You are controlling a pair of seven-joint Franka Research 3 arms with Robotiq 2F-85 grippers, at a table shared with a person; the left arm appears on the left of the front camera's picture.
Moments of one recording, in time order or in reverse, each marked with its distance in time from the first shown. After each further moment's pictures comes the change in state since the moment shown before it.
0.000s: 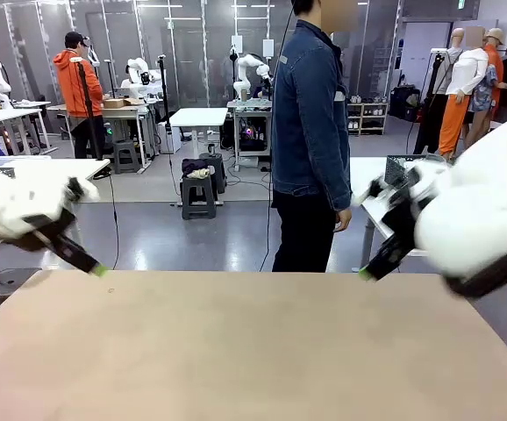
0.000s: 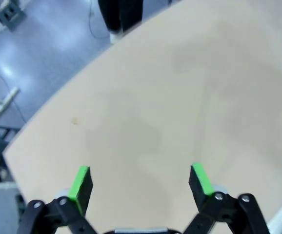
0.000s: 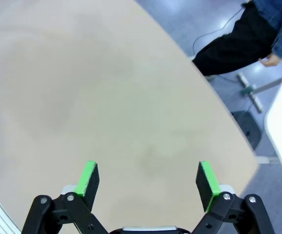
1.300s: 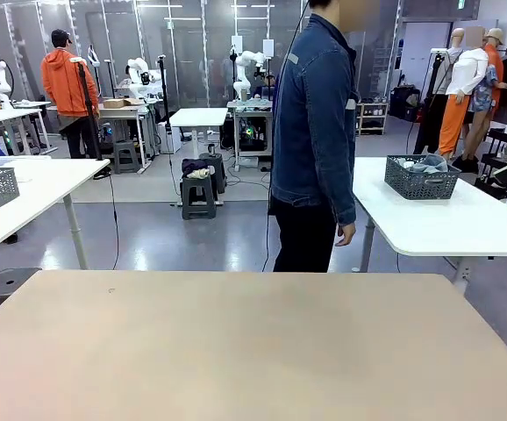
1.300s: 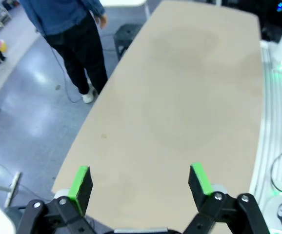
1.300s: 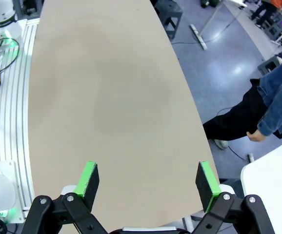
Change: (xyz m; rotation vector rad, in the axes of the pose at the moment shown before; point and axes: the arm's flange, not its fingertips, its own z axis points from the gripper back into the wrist) left arm -0.074 0.156 0.178 -0.268 -0.255 -0.369; right arm -0.078 -0.136 0.166 0.304 -0.280 0.343
